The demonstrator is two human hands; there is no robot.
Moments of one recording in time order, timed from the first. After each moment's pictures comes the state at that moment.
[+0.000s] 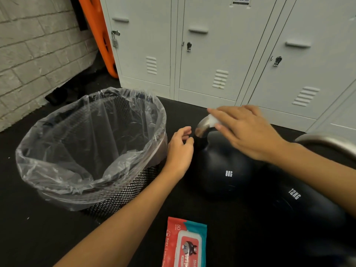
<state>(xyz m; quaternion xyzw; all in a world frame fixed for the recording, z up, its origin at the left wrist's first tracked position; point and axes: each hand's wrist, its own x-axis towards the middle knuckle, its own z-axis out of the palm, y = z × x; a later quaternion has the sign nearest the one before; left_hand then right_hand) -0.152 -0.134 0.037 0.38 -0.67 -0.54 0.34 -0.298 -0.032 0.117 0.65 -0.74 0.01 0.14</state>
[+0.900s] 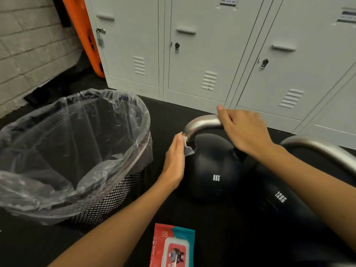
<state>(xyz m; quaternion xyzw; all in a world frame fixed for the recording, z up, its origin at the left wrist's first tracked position) -0.171 -0.117 0.021 0.33 -0.61 -0.64 0.34 -0.310 -0.039 0.121 0.49 -0.85 0.18 0.07</state>
